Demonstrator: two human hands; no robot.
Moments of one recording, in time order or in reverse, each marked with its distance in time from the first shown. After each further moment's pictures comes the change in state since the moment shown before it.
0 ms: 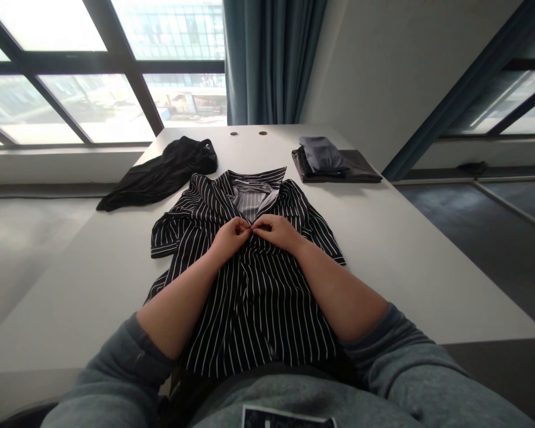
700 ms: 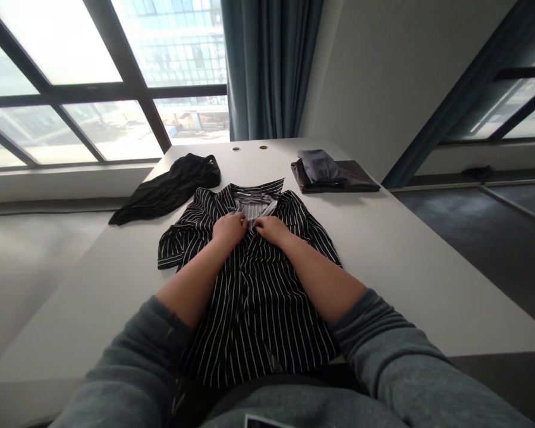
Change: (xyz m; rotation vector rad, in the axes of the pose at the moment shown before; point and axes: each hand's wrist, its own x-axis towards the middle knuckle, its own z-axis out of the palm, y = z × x) left_hand 0.053 0.030 -0.014 0.729 0.119 -0.016; right_hand 0.053 0.033 0.008 -0.496 -0.043 0.221
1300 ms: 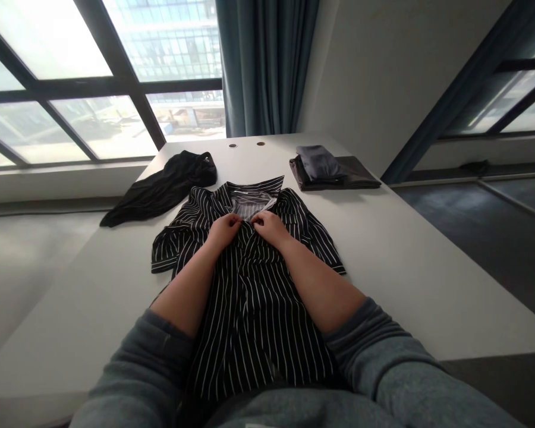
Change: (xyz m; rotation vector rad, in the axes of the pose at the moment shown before) left_hand 0.014 -0.038 0.020 -0.266 -0.053 0.023; right_hand -0.003 -0.003 0.004 0.304 0.229 0.008
